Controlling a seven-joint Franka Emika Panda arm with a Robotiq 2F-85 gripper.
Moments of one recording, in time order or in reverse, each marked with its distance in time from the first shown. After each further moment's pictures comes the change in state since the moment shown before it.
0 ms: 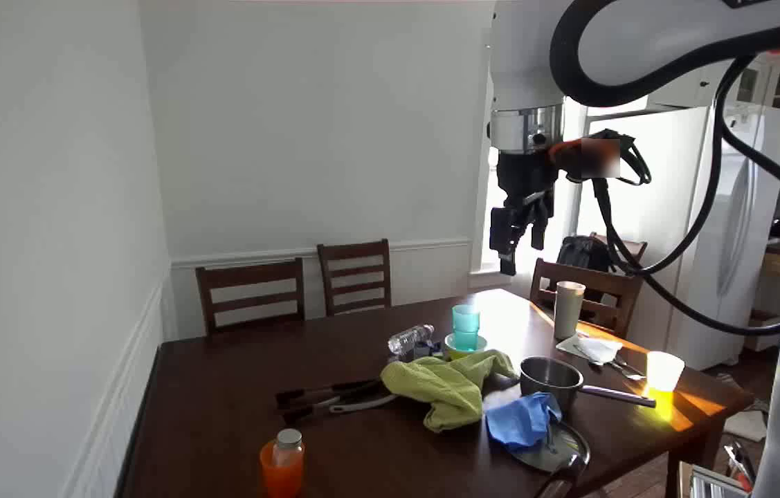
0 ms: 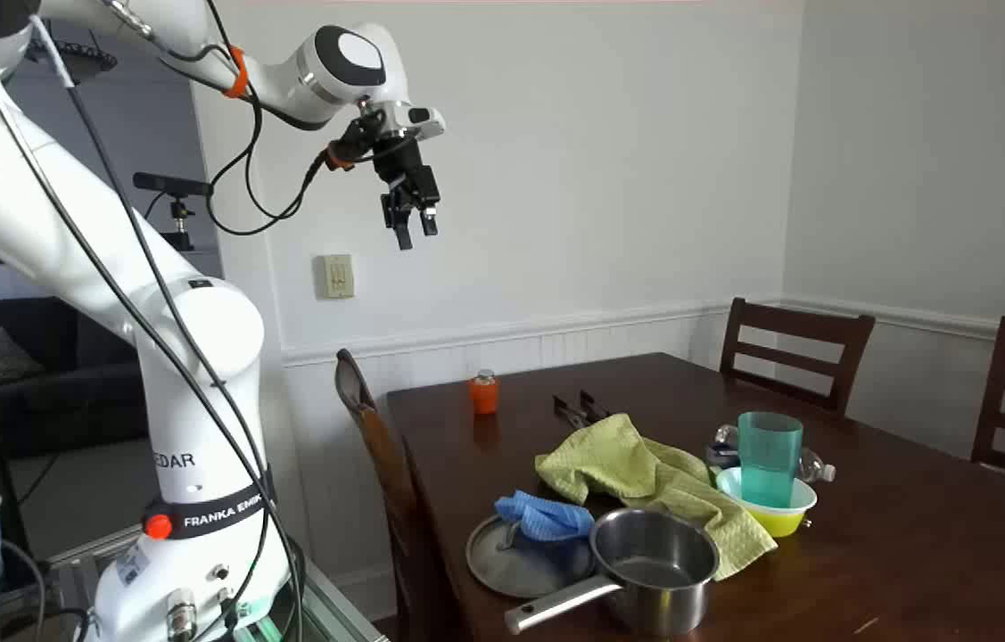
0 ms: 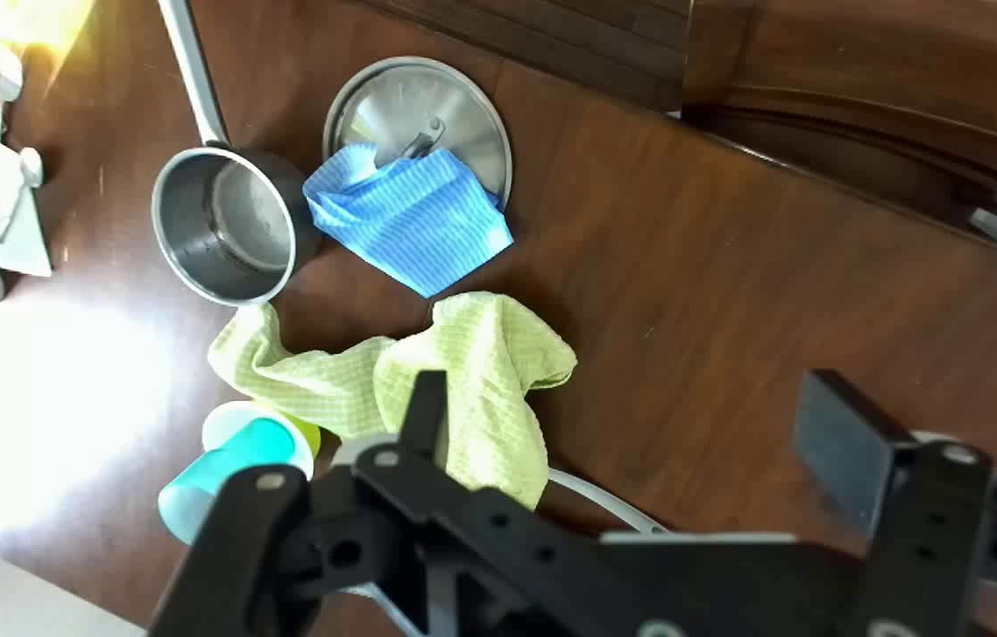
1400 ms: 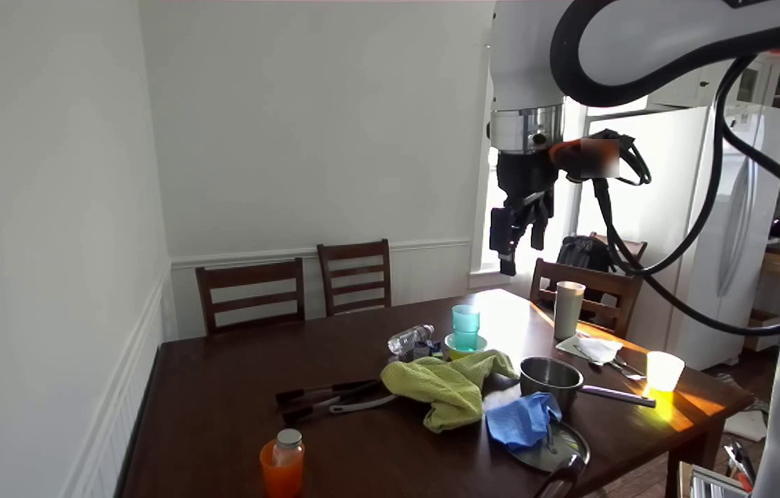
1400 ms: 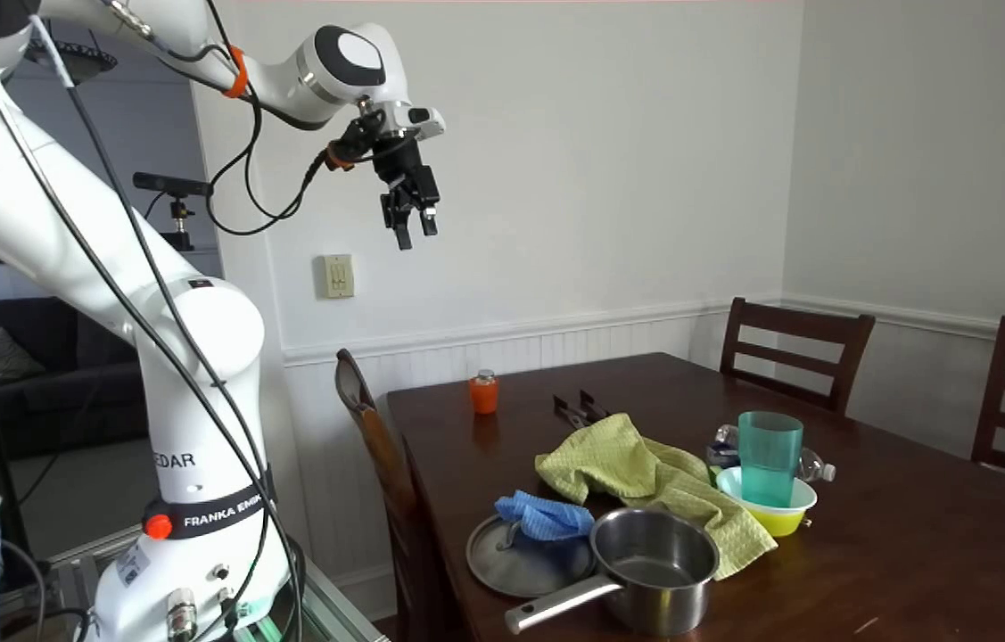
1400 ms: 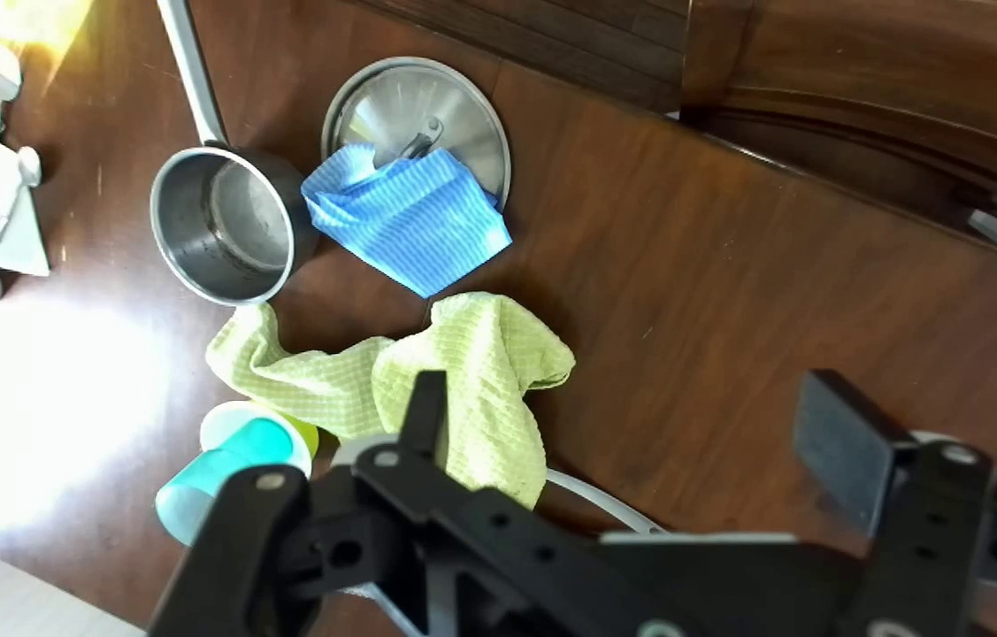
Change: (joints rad) arm 0.004 0.001 -0.002 0.000 0.000 0.000 0.000
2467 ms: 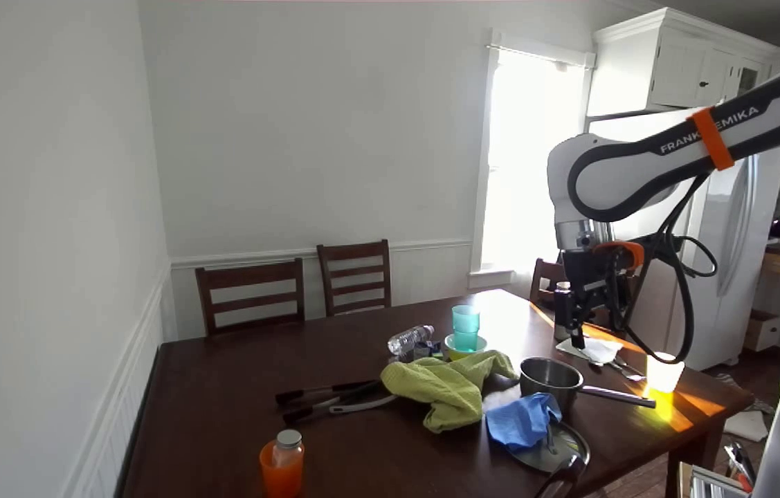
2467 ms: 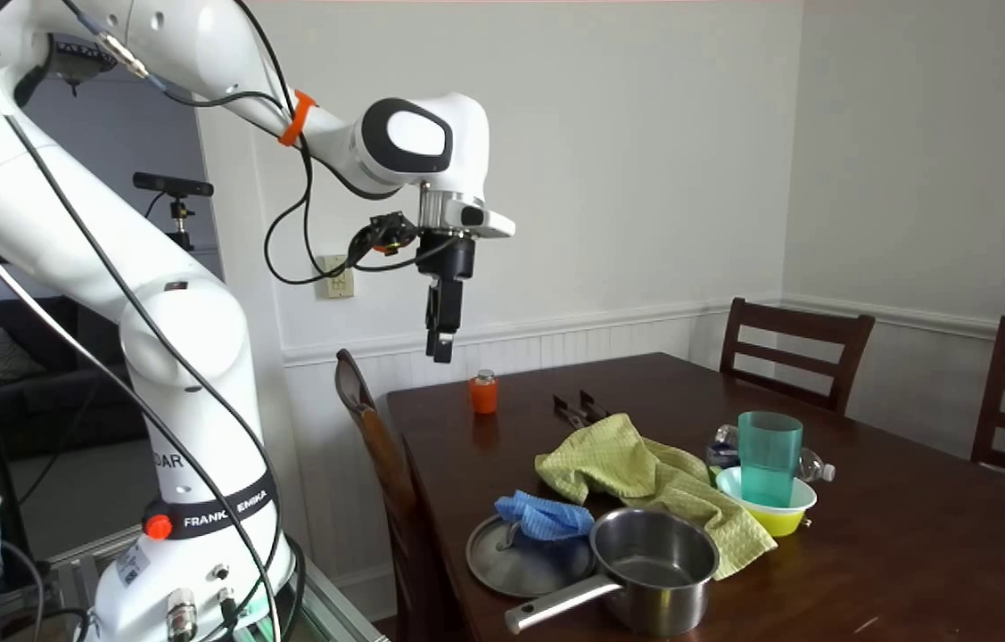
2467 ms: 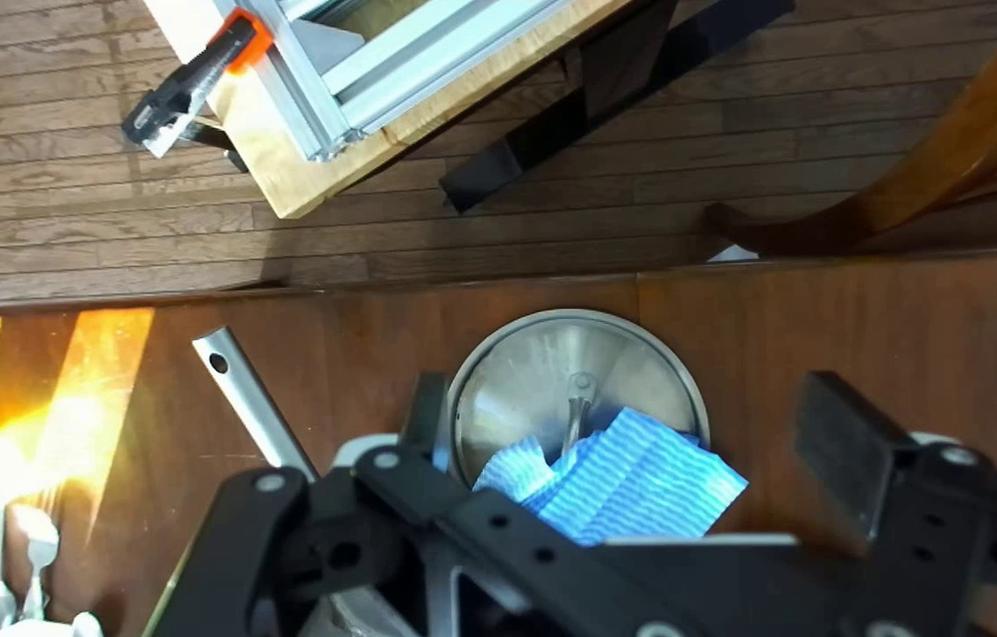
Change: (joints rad) arm -0.215 0.002 -0.327 -0.365 -0.067 0.160 0.013
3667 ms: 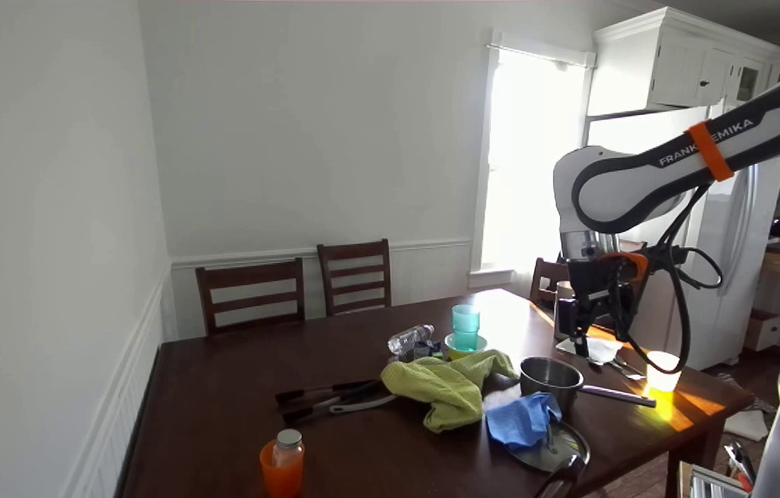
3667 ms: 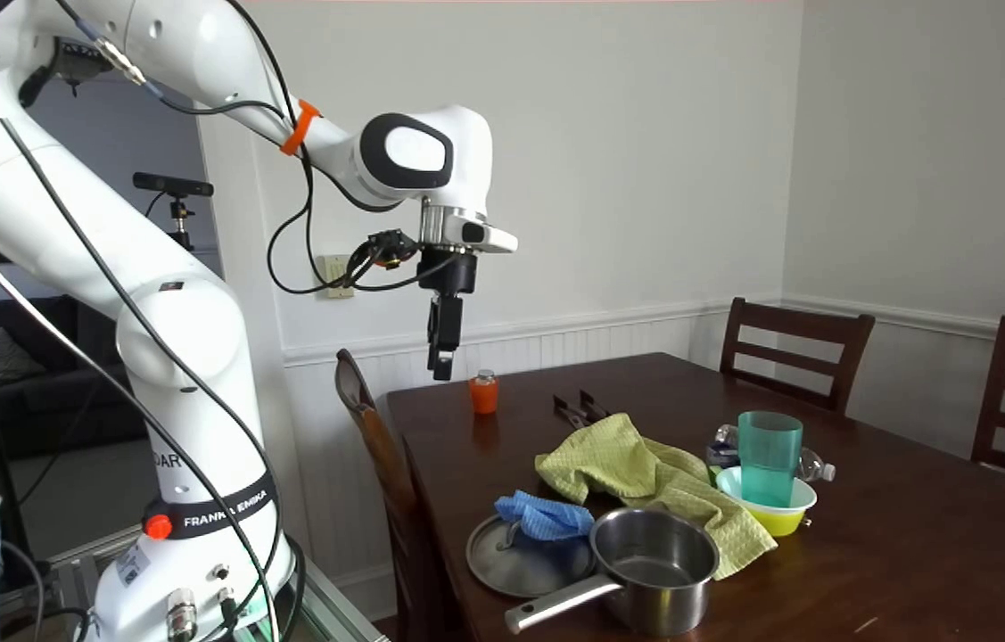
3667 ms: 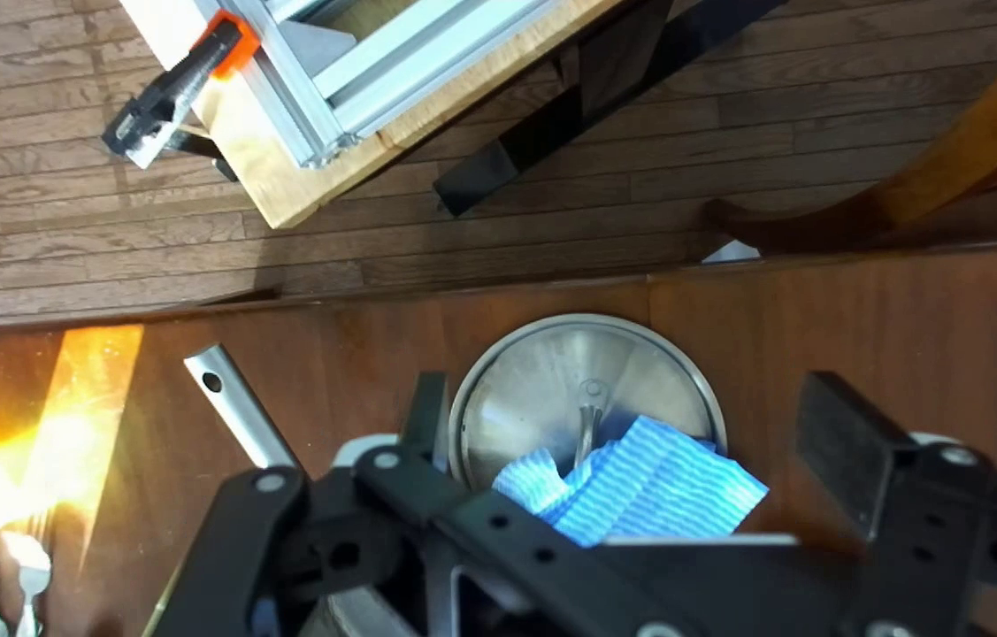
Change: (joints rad) arm -0.034 0.008 -0.009 -0.039 -0.001 0.053 -0.009
